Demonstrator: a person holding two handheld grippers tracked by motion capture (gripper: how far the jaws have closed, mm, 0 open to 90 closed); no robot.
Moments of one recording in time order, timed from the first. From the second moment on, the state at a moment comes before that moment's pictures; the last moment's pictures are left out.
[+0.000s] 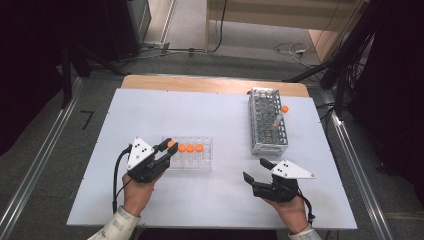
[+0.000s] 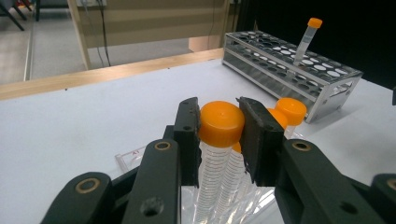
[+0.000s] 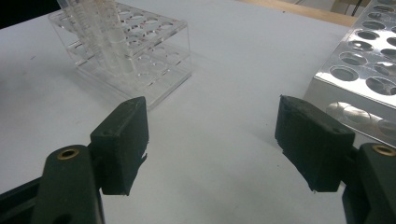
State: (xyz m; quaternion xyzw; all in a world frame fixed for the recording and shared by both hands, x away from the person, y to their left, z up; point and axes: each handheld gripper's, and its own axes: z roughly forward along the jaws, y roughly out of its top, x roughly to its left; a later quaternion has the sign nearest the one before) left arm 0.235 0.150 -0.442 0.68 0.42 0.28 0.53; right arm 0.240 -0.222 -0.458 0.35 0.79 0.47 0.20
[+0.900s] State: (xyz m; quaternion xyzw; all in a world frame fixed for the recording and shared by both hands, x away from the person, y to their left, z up) left arm 0.209 0.155 -0.449 0.66 0.44 0.29 0.54; right arm 0.249 -0.232 -0.455 0.38 0.77 0.46 0.22
